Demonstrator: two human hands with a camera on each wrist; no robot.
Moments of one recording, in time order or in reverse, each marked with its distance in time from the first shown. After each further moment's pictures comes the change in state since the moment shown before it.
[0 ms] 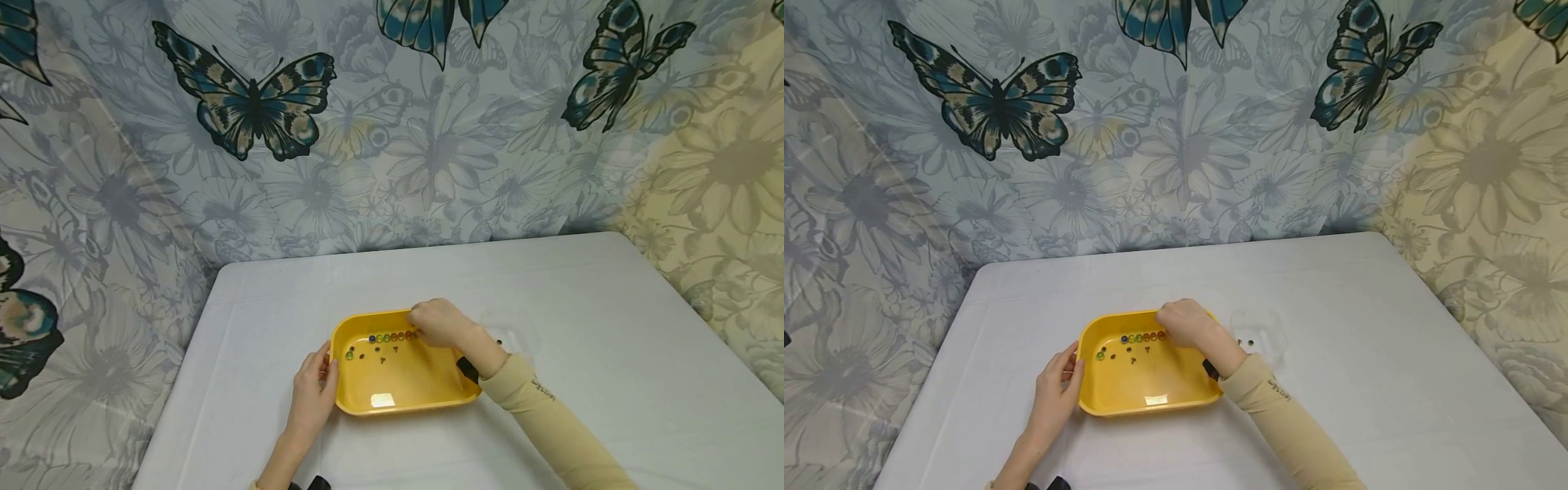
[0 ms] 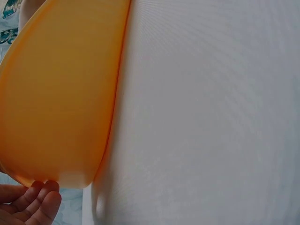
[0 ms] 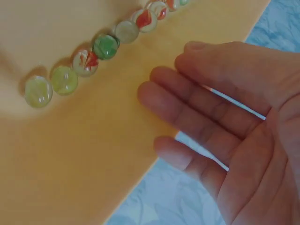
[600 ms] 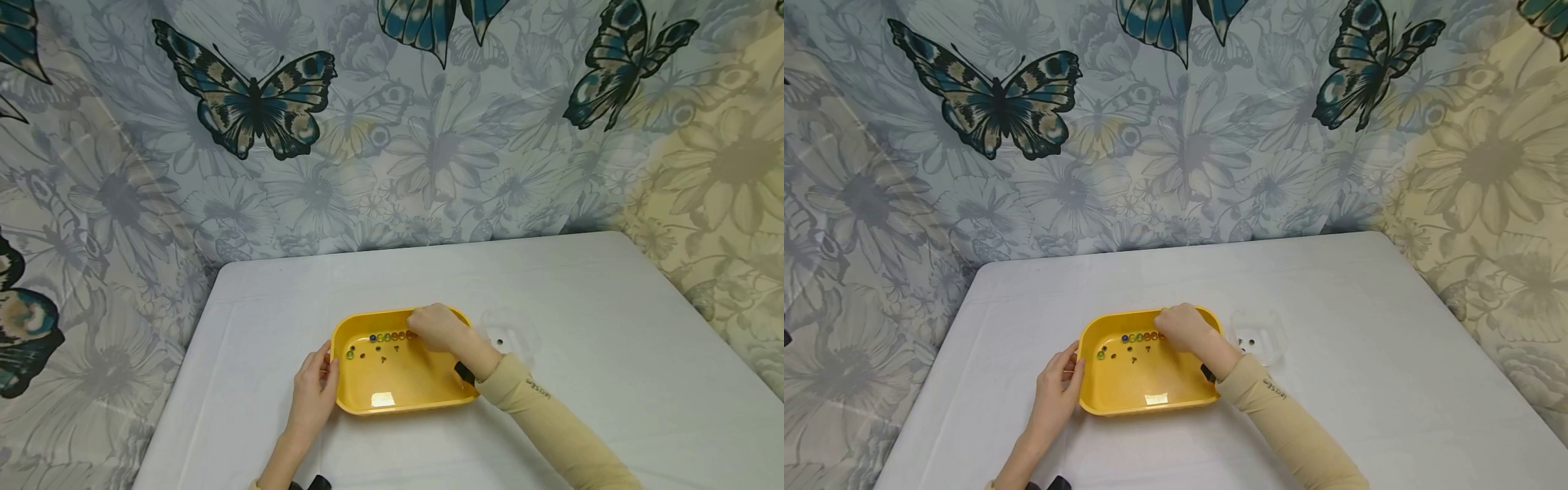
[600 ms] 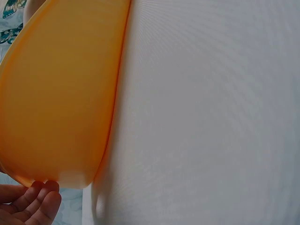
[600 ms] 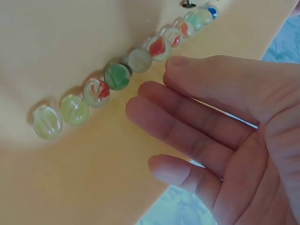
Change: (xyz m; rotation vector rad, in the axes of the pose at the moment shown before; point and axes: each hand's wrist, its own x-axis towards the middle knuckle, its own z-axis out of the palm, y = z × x) left_hand 0.000 0.000 -0.001 0.000 -0.019 -0.022; right_hand 0.001 -0.008 0.011 -0.134 -0.034 0.006
